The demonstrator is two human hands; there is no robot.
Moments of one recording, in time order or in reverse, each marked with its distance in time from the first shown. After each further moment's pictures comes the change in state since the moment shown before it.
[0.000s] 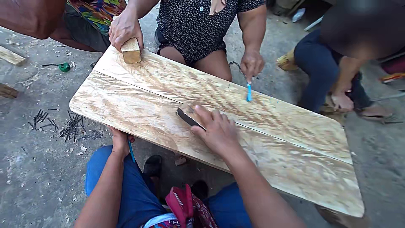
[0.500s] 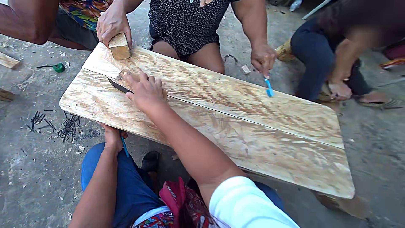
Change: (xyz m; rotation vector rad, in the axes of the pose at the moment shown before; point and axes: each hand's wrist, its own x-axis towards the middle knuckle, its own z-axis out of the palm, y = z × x) left_hand 0.000 -0.004 0.000 0.060 0.044 0.024; right_hand 0.114 -0.139 0.000 0.078 -0.198 -0.131
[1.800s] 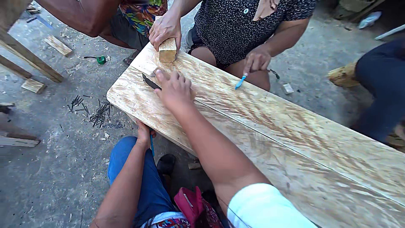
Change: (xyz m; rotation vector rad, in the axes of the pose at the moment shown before) left_hand 0.005 -0.004 -0.001 -0.100 -0.037 -0.033; right_hand 0.034 -0.033 0.009 -0.049 0.047 -0.046
